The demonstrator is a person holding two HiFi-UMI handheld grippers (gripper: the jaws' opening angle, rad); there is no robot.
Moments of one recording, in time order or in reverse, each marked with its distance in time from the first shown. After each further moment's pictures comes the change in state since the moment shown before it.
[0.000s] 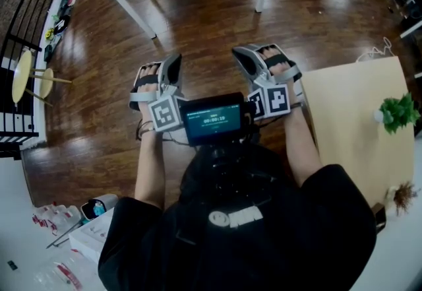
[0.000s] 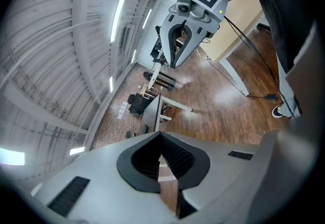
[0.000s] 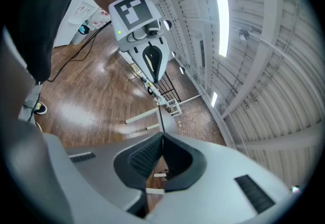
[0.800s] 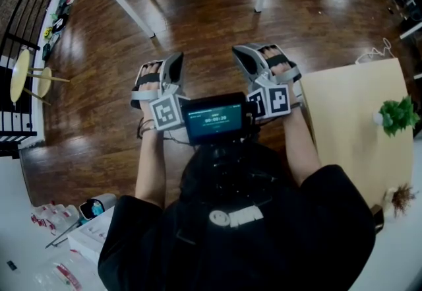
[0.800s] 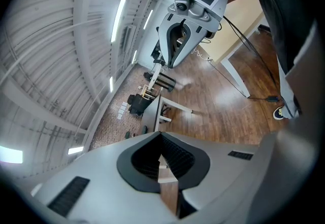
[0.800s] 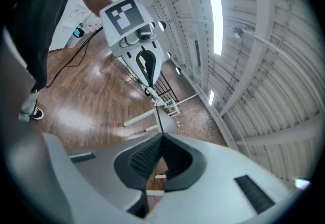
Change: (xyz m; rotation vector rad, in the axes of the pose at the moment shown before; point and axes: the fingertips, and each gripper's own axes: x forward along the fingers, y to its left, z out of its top) left arm 0.003 0.000 0.002 -0.012 -0.014 -0.002; right arm -0.001 -0.009 0.006 0.052 -0.013 -0.029
